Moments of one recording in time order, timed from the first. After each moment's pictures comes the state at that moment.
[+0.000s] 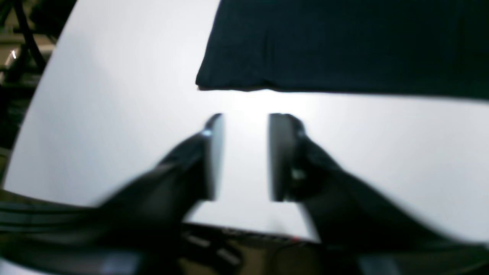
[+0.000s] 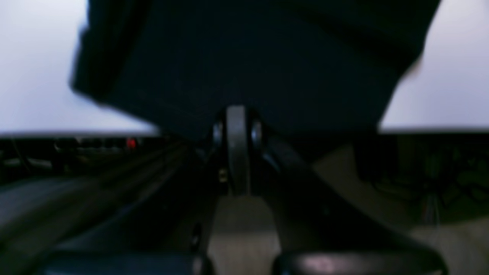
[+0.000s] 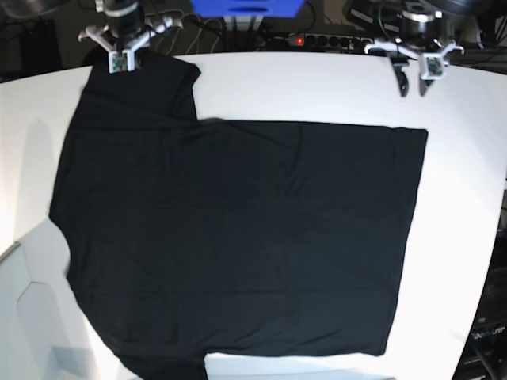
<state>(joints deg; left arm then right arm) 56.1 -13.4 -18.5 114.4 -17.9 0.6 2.9 -54.3 2.8 2.3 118.2 0.5 -0.2 -25.8</state>
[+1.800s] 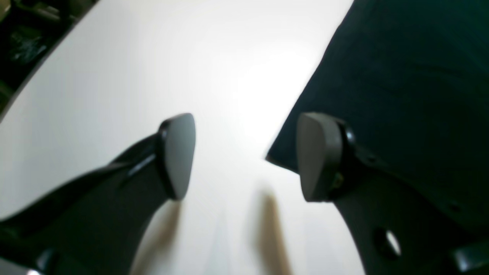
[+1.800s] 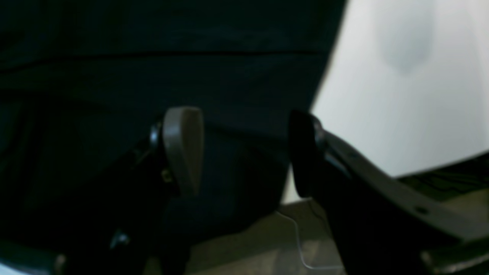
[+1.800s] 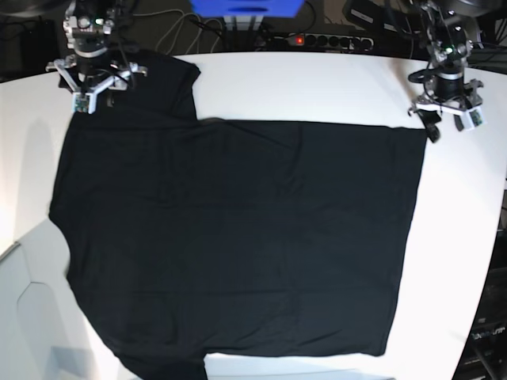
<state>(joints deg) 31.3 -13.5 -30.8 96.6 -26.0 -7.7 16.8 -41.8 2.1 13.4 117.9 0.6 -0.1 -35.9</state>
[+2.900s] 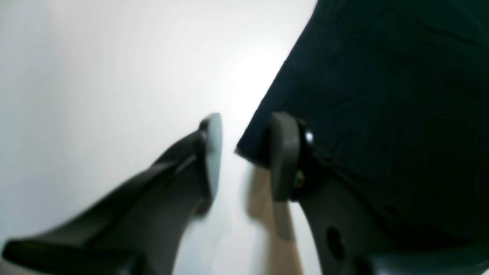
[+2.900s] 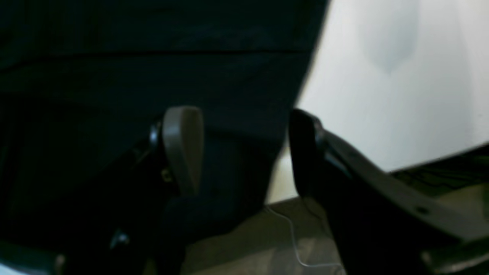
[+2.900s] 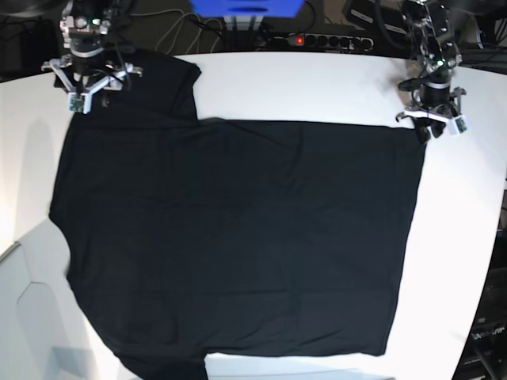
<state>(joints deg) 24.5 -13.7 -27.6 82.4 -26.4 -10.2 13.1 -41.8 2.2 15.4 117.9 0.5 -0.1 -35.8</state>
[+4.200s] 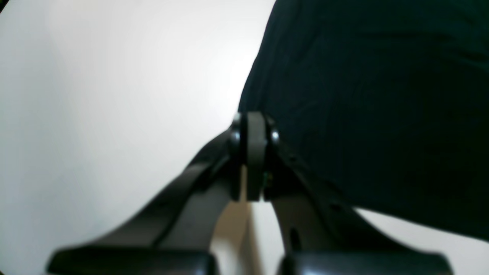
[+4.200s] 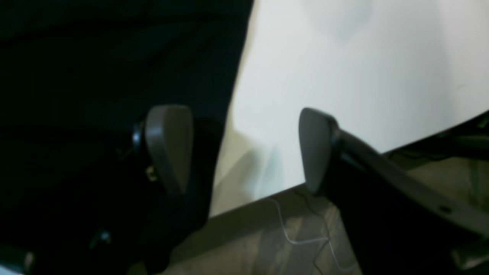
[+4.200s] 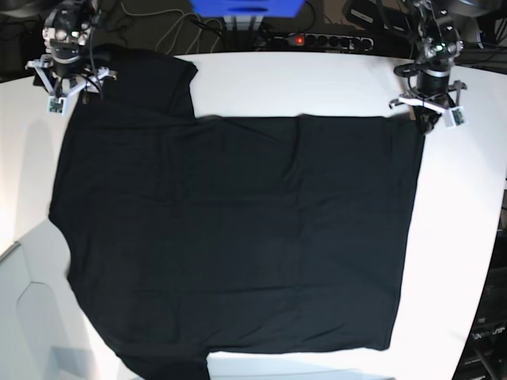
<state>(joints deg) 32.6 -12.7 -27.8 95.5 -26.4 -10.3 16.5 -35.4 1.8 26.6 107.2 0.9 7.7 -36.1</state>
